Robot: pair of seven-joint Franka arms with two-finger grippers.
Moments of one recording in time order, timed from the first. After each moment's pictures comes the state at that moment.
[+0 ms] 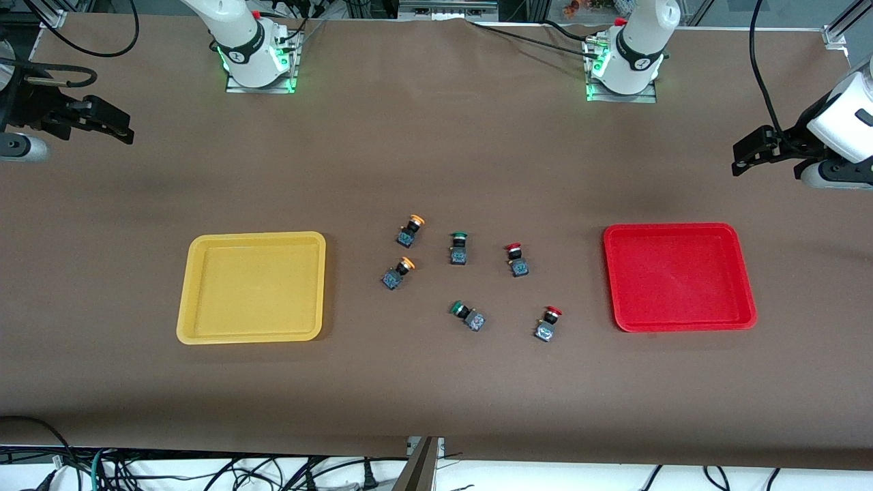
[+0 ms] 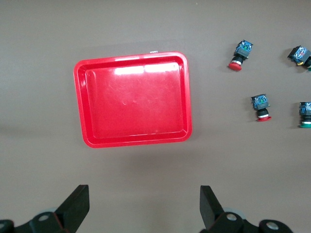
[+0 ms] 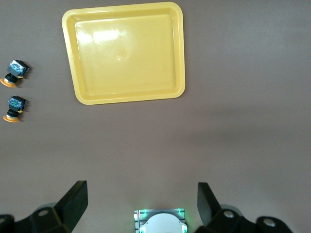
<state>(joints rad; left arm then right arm) -0.01 0.01 -0.02 -1.59 0.02 1.55 0.00 0.06 0.05 0.01 -1.44 -0.02 1.35 0.11</state>
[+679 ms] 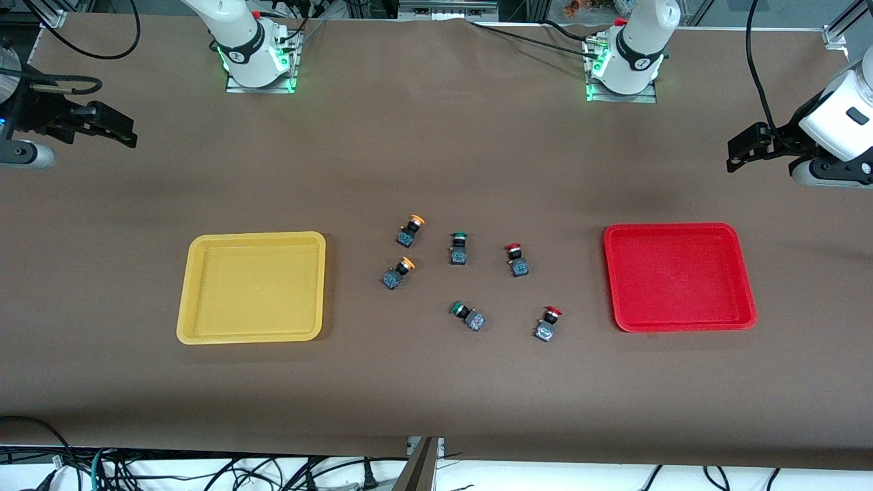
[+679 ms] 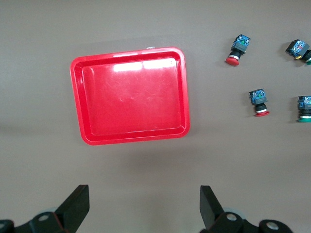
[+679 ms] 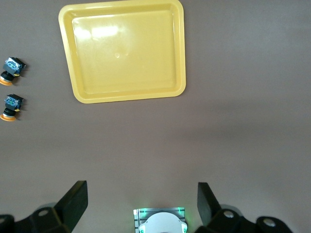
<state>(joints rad) -0.01 0.01 -0.04 -1.59 0.02 1.53 0.00 0.06 0.08 0.01 -1.45 -0.03 1.36 0.11</state>
